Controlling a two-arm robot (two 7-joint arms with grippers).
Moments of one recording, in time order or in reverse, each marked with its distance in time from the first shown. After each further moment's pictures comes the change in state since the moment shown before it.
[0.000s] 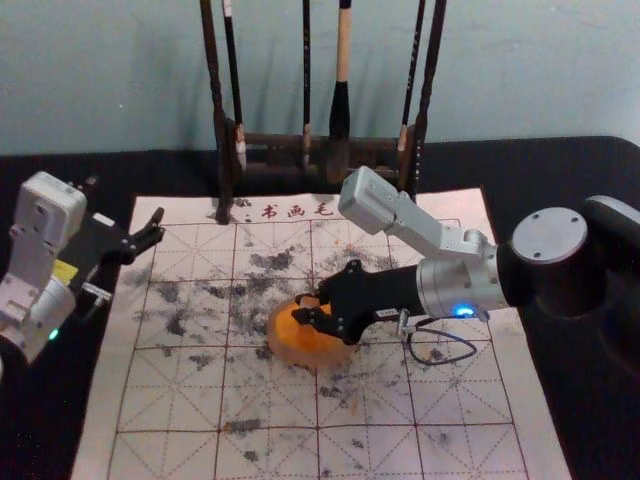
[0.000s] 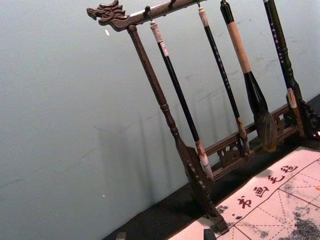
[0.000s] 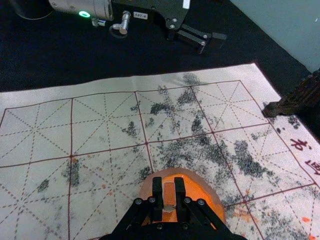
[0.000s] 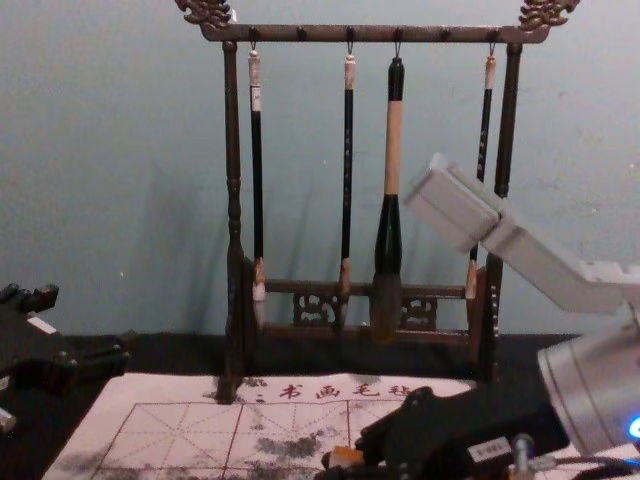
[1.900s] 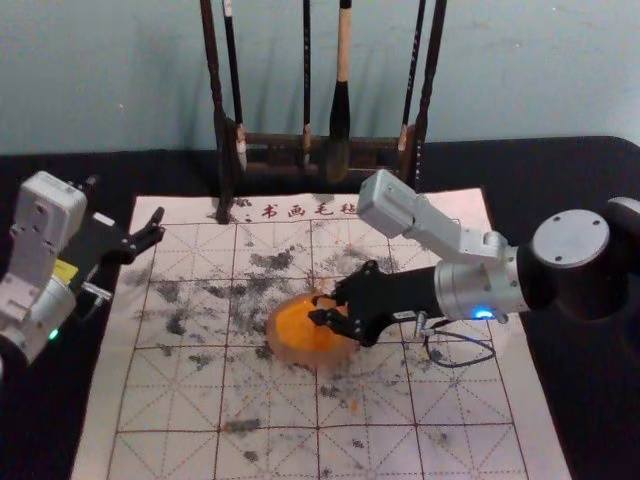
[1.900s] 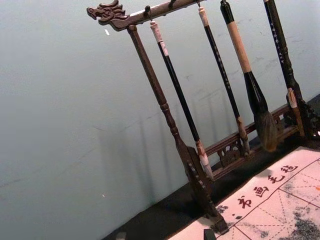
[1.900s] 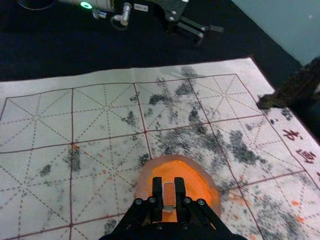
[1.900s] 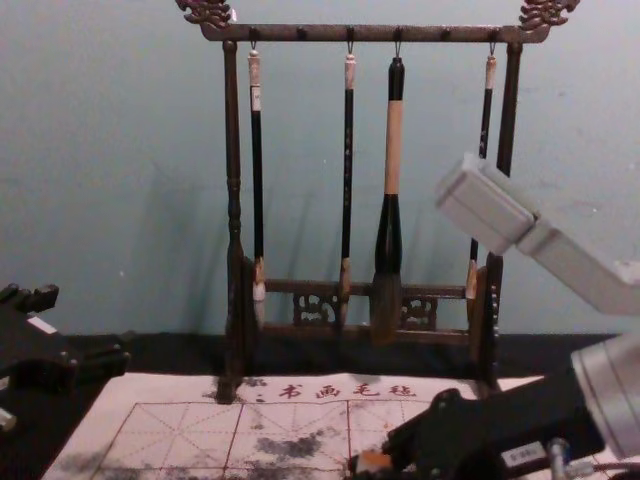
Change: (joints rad) left arm 0.000 0.000 0.000 0.000 0.000 0.000 0.000; right arm -0.025 0.043 0.020 -0.042 -0.010 -0.005 0.005
